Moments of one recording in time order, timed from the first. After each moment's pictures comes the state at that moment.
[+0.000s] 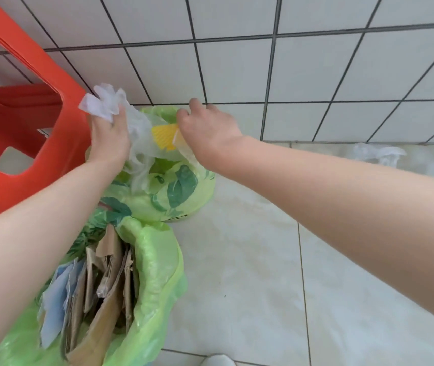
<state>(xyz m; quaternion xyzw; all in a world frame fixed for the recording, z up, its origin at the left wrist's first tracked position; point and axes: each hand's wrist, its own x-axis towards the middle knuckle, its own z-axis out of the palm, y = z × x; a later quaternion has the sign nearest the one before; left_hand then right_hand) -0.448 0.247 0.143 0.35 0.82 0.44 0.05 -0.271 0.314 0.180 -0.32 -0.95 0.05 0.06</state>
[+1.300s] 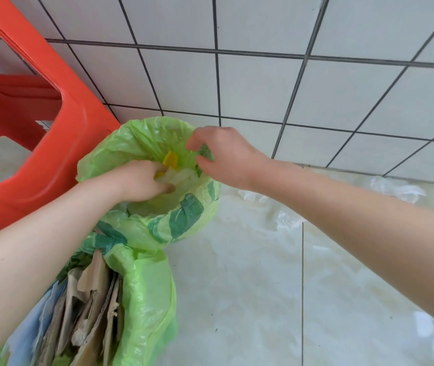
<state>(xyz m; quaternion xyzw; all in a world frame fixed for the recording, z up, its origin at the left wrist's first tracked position) -0.441 0.251 0.124 0.45 0.85 -0.06 0.26 -0.281 0.367 0.144 -0.19 -0.93 0.29 0.10</state>
